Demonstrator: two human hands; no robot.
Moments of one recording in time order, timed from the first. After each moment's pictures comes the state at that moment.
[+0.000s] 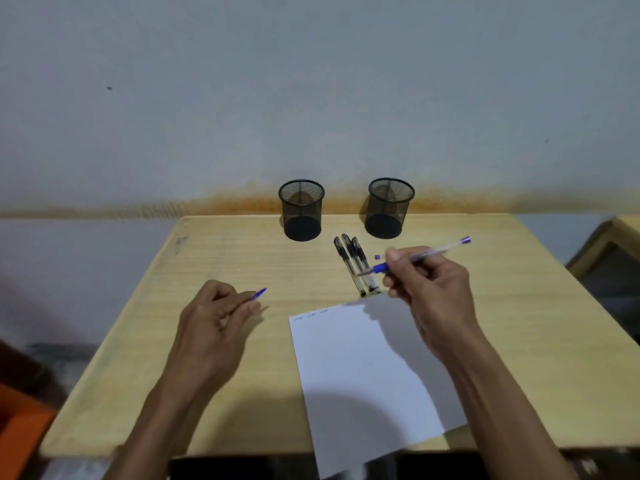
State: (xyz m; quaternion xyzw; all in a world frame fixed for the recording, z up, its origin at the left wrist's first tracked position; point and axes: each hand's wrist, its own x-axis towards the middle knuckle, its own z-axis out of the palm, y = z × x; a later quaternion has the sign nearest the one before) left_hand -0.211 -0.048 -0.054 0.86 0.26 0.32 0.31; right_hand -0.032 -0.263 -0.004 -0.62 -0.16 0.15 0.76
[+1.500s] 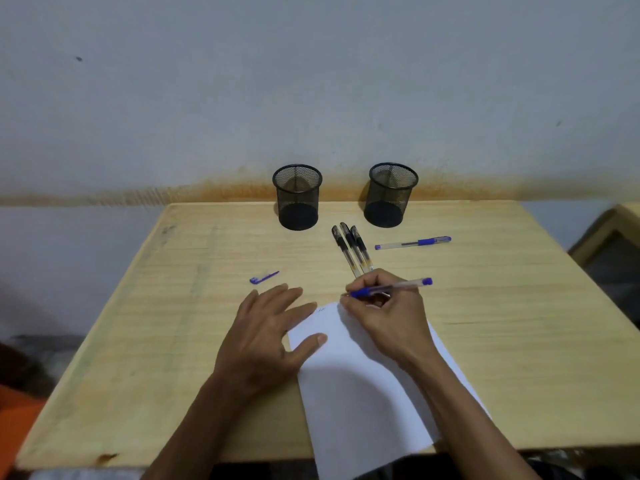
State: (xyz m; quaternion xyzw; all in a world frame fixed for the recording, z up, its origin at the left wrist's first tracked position) left_hand -0.167 -0.069 -0.110 0.96 0.15 0.14 0.19; right_hand -0.044 -0.235 -0.057 -0.77 -0.21 0.13 0.59
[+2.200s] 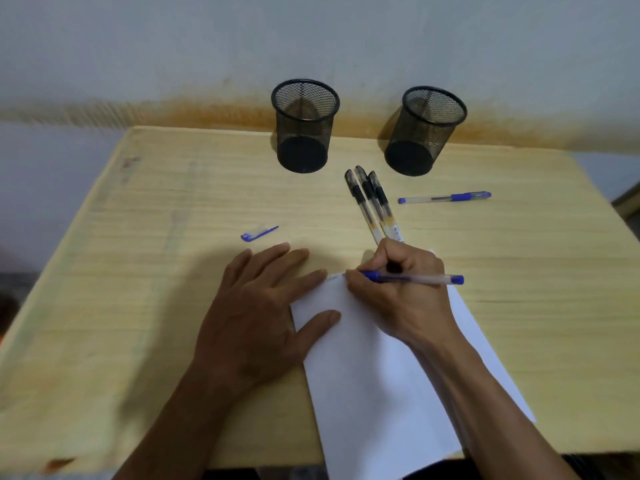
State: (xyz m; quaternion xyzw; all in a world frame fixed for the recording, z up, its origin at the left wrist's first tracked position) left_hand -0.166 -0.064 -0.109 0.97 0.12 0.13 0.16; right_hand -0.028 -0.217 -0.090 -0.79 -0.24 0.13 0.54
